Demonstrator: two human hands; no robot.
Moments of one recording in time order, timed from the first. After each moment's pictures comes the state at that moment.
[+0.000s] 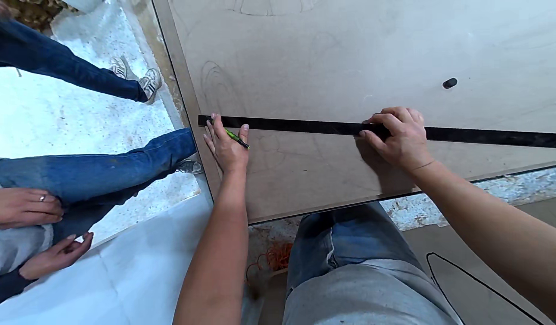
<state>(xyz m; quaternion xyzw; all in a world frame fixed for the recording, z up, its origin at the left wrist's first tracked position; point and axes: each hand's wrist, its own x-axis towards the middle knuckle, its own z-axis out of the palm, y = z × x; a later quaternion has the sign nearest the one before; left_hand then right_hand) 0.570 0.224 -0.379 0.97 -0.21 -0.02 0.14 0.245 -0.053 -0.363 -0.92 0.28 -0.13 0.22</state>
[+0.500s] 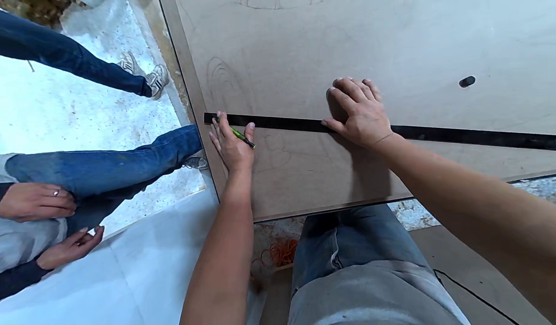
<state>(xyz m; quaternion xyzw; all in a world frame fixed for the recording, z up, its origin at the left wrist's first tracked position) 0.569 0.225 -0.379 0.96 -0.23 -0.01 0.14 0.351 -0.046 -0.381 -0.96 0.20 -0.08 0.20</state>
